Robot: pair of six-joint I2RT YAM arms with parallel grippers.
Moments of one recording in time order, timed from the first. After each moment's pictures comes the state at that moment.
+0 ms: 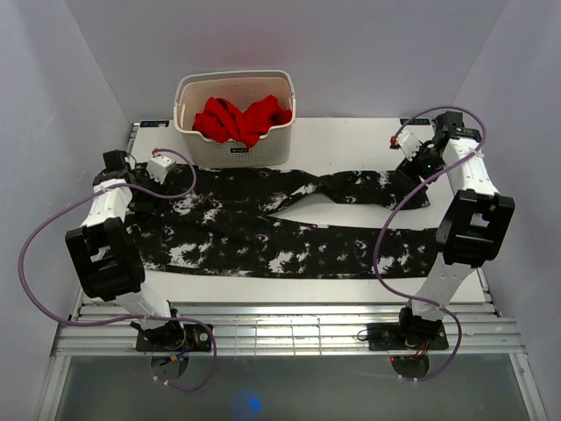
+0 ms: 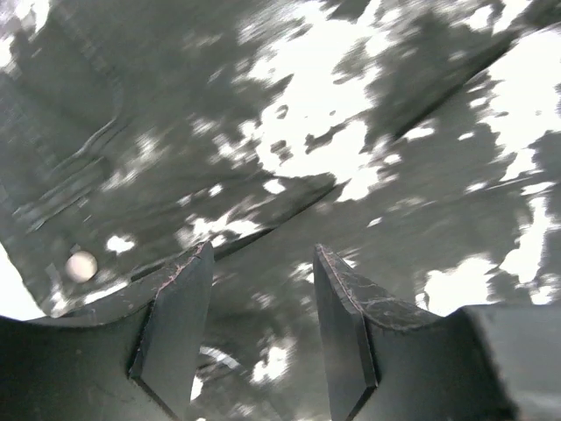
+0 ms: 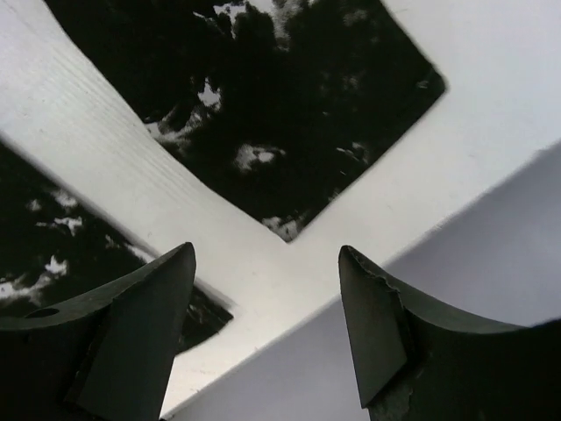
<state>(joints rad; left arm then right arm) 0.33 1.64 1.21 -0.65 0.44 0.81 -0.16 1.83 1.65 -1.00 -0.25 -1.10</state>
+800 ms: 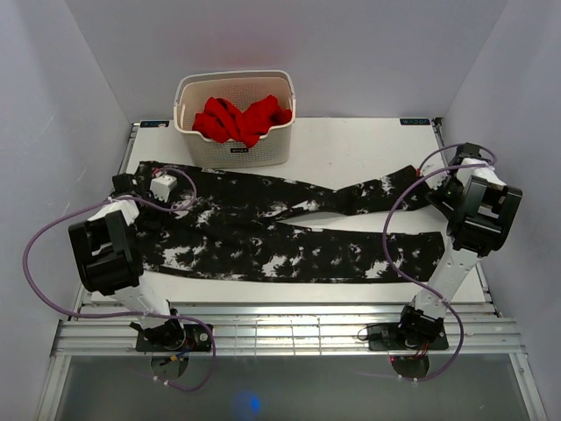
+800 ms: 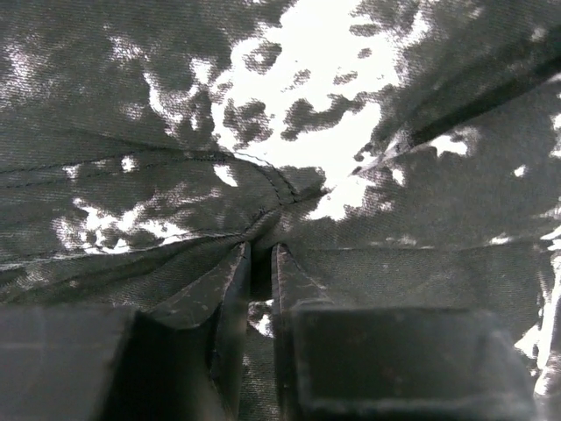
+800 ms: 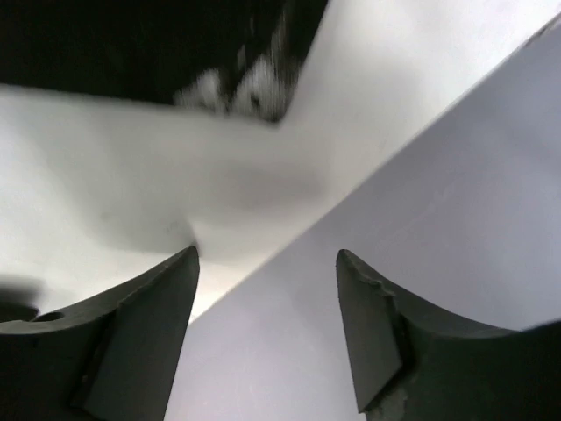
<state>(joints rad) 0.34 1.70 0.97 -0.42 0.40 0.67 -0.33 2.06 1.50 -0.74 0.11 -1.15</state>
